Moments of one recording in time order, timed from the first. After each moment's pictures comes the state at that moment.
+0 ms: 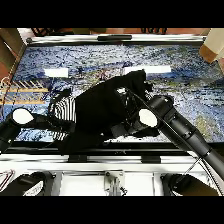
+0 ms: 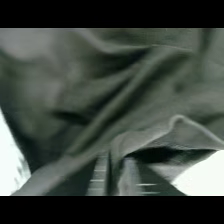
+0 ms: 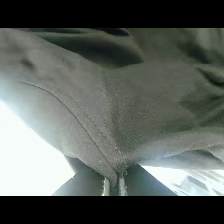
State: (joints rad) left arm -0.22 -0.96 0.75 0.93 -1.13 -1.31; right arm 0.76 -1.13 1.21 -1.41 1.38 1.88
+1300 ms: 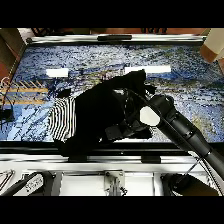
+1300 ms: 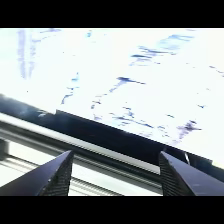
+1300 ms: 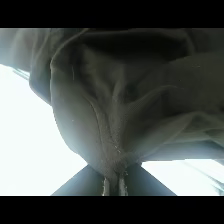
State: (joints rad) left arm 0.44 -1.08 1.08 1.74 -1.30 -1.36; right arm 0.76 -1.13 1.22 -1.26 1.37 1.89
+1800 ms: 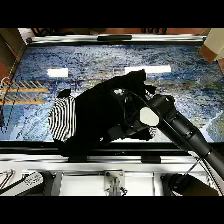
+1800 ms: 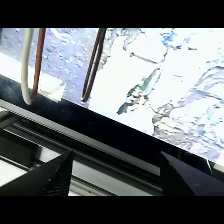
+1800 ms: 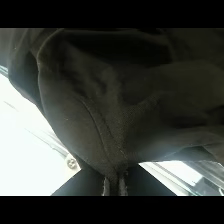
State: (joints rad) left arm 0.66 -1.21 1.08 1.70 -1.16 -1.20; right arm 0.76 -1.13 1.22 -1.33 1.39 1.81
